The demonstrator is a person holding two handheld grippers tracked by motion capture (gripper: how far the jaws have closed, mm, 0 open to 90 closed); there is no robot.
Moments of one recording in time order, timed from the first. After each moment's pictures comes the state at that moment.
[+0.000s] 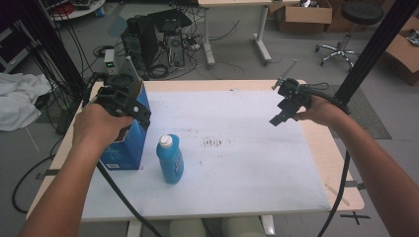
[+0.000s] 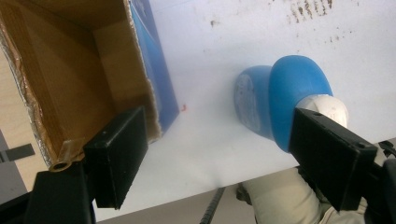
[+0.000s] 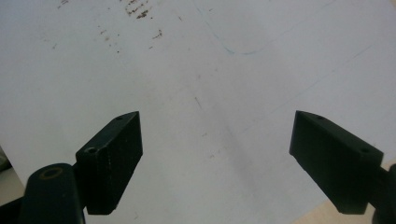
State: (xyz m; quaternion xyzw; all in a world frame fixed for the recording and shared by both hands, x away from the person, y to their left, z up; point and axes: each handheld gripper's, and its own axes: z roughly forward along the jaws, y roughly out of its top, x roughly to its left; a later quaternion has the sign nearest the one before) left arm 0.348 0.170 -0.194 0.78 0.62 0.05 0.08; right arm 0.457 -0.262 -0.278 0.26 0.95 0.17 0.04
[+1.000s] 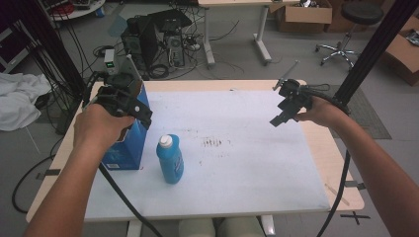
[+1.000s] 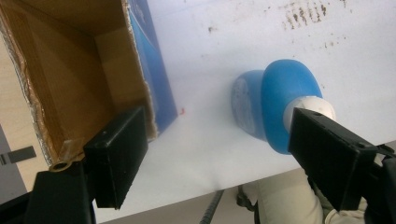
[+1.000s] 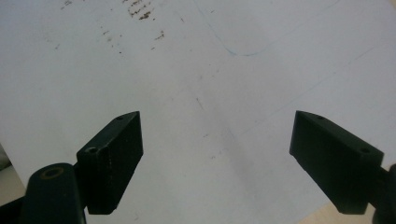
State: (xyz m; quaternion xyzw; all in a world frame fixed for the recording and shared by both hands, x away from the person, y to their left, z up) left arm 0.342 0.166 -0.188 0.78 0.62 0.06 0.09; right arm 0.455 -0.264 -0.279 0.25 0.95 0.18 0.04
